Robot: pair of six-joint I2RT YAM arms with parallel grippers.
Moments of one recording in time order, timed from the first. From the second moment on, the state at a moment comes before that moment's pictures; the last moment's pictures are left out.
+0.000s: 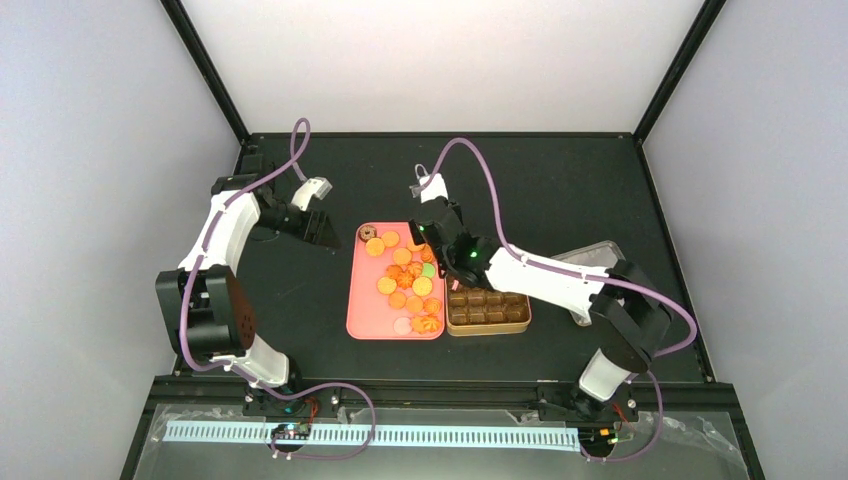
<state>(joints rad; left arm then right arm) 0.12 1.56 1.28 -1.07 0.72 0.49 0.95 1.65 1.16 0.05 0.58 0.26</state>
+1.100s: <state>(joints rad) 0.12 1.56 1.32 -1.11 0.74 0.50 0.96 1.52 1.09 0.07 0.67 0.27</state>
